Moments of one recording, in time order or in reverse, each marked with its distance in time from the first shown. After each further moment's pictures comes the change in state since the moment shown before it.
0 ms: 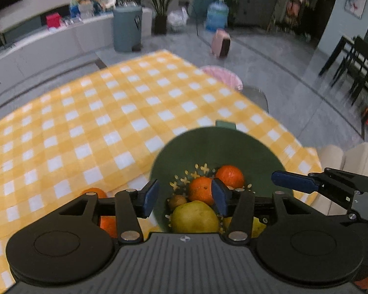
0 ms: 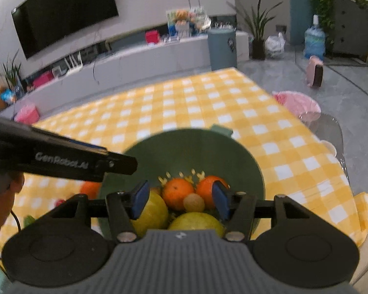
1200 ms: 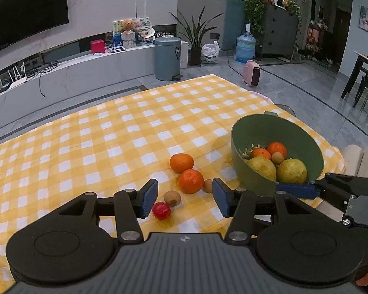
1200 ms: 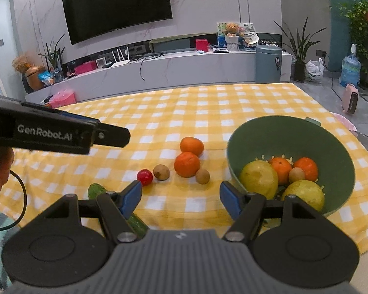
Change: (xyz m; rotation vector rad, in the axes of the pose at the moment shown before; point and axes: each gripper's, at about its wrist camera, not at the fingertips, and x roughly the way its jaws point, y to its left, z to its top) left arm -0.096 0.066 -0.100 -0.013 -0.163 0.150; right arm -0.019 0.128 -0.065 -0.170 -0.020 0.114
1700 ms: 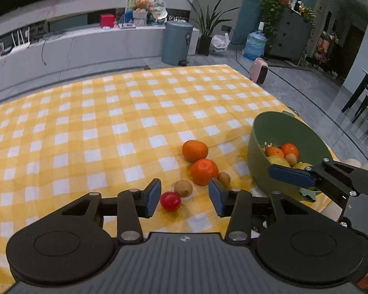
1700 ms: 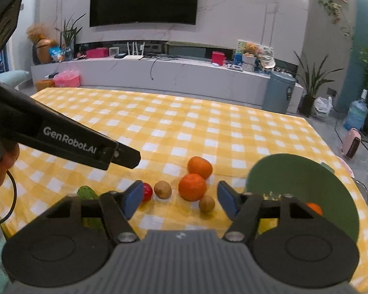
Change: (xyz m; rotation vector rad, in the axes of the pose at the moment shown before) left arm 0.029 0.049 -0.009 -0.150 0.072 -0.054; right arm 0.036 0.034 0.015 -0.223 -0.022 -0.024
